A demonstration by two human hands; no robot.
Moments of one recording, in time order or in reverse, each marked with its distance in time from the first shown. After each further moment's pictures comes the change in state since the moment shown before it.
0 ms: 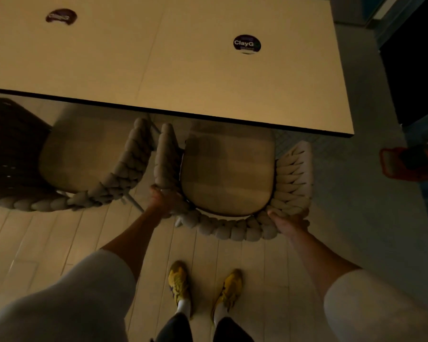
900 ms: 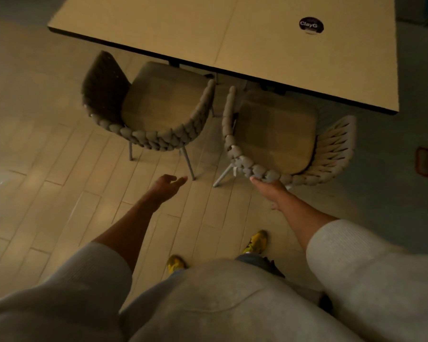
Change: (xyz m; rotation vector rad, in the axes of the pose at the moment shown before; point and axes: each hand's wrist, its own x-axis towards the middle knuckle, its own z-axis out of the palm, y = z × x) left_hand -0.147 -0.210 -0.201 0.104 -0.060 0.108; right_hand -0.244 0.035 0.118 -0.125 -0.338 -0.280
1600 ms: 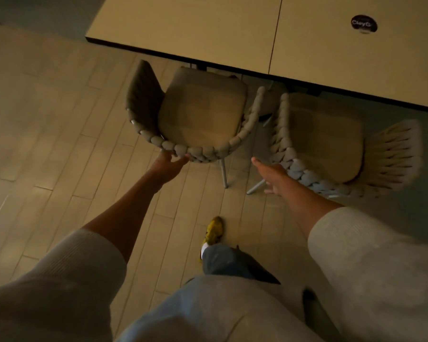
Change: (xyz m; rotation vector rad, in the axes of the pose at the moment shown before) left_hand 0.099 -0.019 -0.238 0.001 0.085 0.239; right_hand -0.005 -0.182 0.206 0.183 0.031 0.055
